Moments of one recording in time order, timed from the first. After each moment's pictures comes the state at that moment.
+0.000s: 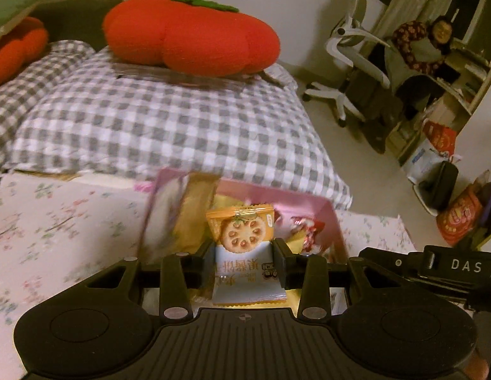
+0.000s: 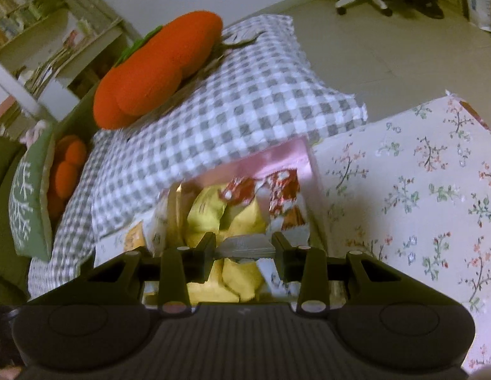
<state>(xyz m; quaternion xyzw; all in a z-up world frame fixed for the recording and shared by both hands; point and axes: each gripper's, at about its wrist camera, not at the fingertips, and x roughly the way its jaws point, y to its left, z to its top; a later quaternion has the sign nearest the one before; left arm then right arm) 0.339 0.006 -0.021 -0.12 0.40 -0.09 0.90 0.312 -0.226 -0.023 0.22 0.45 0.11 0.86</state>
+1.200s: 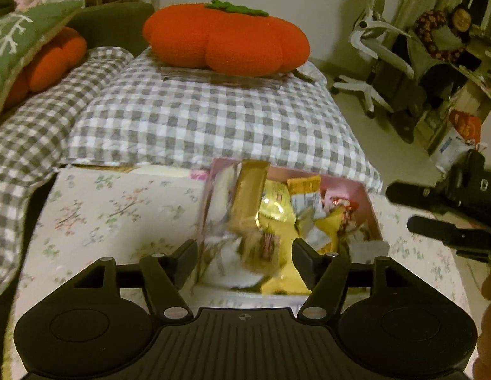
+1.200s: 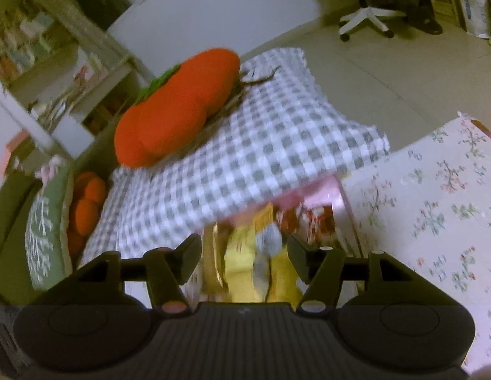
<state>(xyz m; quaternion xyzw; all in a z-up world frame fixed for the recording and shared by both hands) 0.287 0.037 0.005 -0.08 0.42 -0.03 0.90 0.296 -0.197 0.006 0.24 0.40 0.11 0.88</state>
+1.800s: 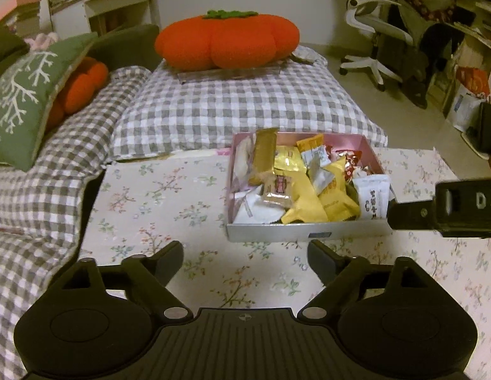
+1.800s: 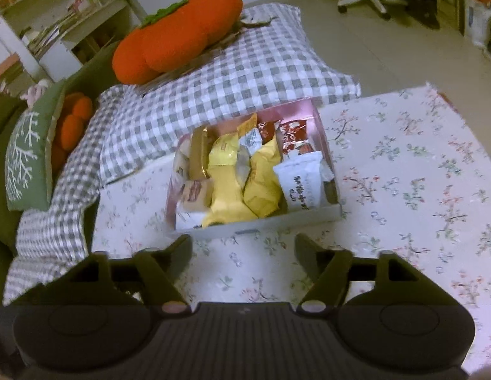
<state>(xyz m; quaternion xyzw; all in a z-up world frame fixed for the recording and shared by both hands) 0.200 0.014 0.021 0.03 0.42 0.00 0.91 0.213 -0.174 0.017 0.13 0.47 0.09 0.87</state>
